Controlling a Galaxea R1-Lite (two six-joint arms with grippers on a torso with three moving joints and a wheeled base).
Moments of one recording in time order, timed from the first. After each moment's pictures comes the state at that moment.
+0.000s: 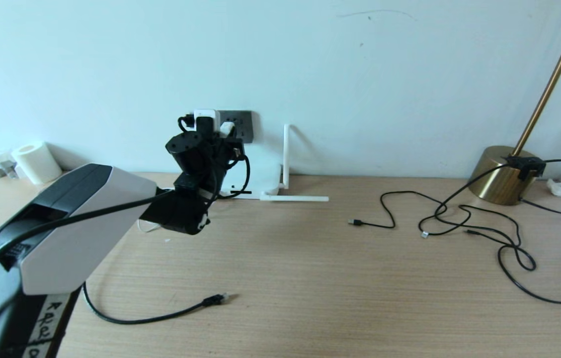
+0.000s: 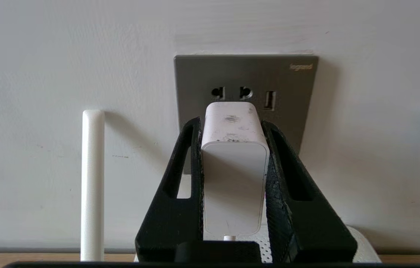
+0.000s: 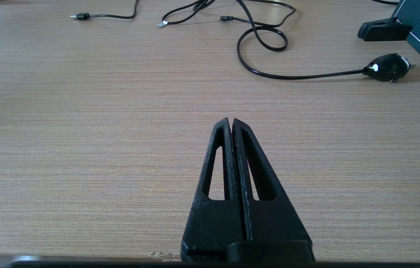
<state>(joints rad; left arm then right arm) -0.35 2.39 -1.62 -1.16 0.26 0.15 0.00 0.00 -0.03 0.05 -0.04 0.04</state>
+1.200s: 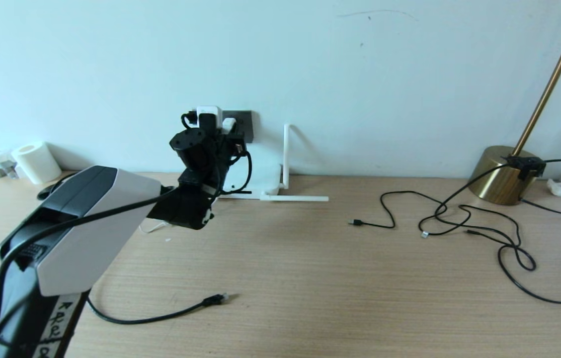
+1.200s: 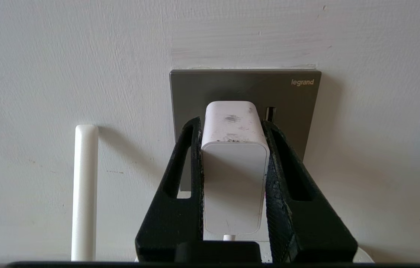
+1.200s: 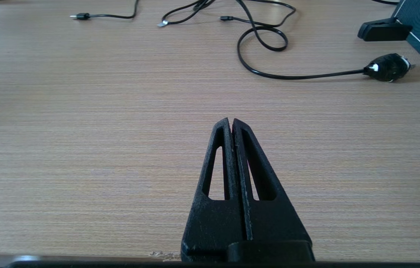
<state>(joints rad) -0.35 2.43 -1.73 -1.11 0.26 0.15 0.00 0.00 -0.03 0.05 -0.04 0.04</state>
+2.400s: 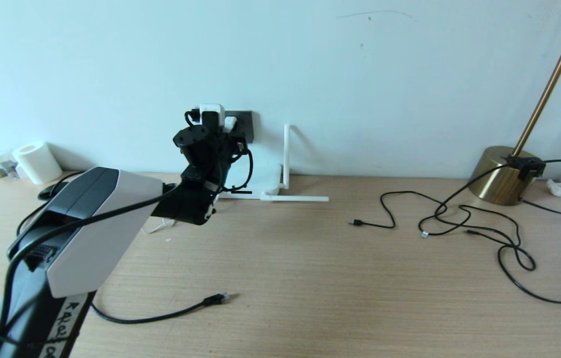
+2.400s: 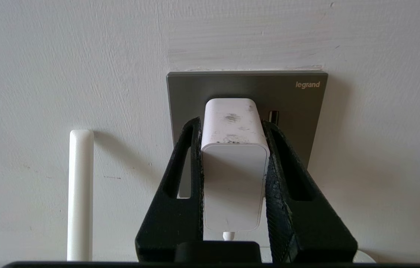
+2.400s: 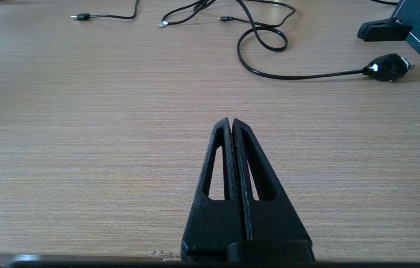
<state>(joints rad) -0.35 2.46 -1.81 -1.04 0.26 0.15 0.00 0.00 -0.03 0.05 -0.04 0.04</state>
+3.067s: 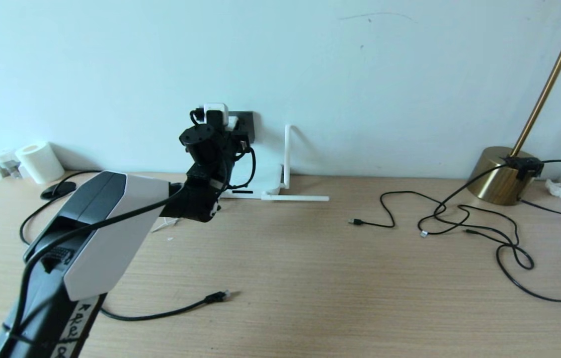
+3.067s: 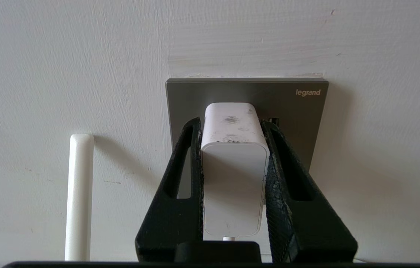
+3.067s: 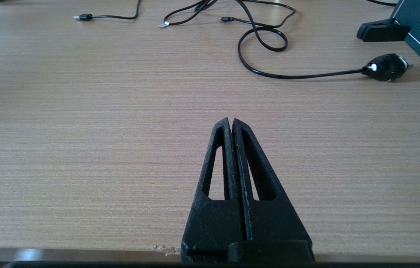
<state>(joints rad) -0.34 2.52 -1.92 -0.99 0.30 0.15 0.00 0.00 -0.03 0.05 -0.04 0.04</state>
